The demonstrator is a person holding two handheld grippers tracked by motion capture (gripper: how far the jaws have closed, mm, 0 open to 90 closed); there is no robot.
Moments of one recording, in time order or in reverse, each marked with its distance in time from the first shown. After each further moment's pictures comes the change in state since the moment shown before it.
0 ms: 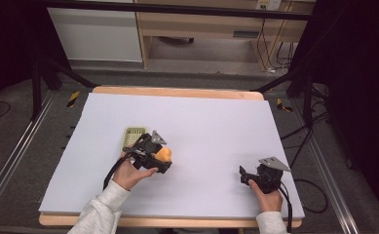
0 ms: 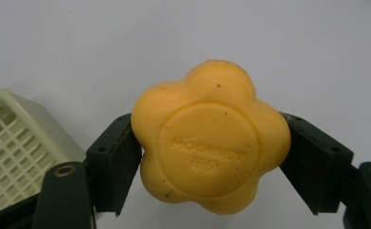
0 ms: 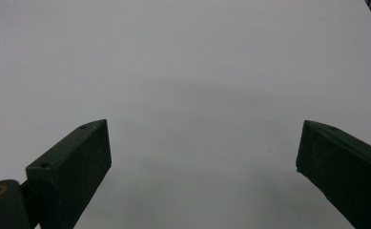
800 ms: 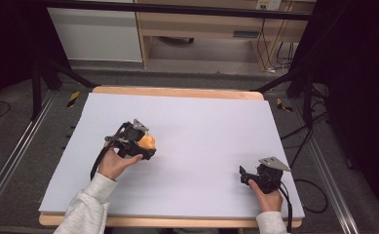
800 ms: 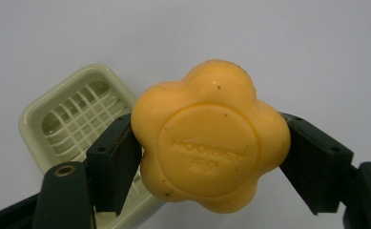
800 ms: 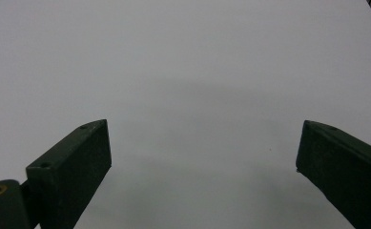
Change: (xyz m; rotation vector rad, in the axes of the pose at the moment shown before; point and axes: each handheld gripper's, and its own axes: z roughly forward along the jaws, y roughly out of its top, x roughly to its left) left arm 0.050 -0.006 -0.015 -0.002 0.075 -0.095; right arm 0.000 0.000 0.000 0.002 0.003 0.000
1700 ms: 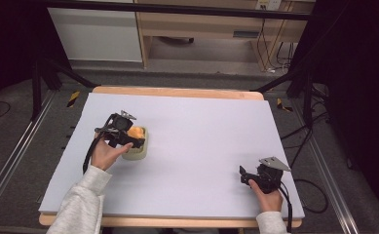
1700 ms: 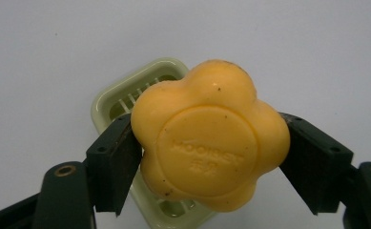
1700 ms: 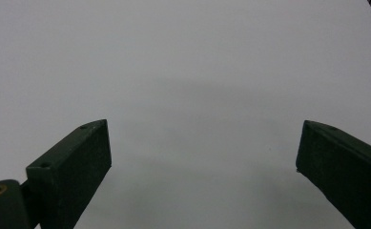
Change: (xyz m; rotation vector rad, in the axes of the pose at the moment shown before) left arm 0.045 0.000 0.003 0.013 0.073 -0.101; right arm 0.000 0.000 0.000 0.002 0.003 0.003
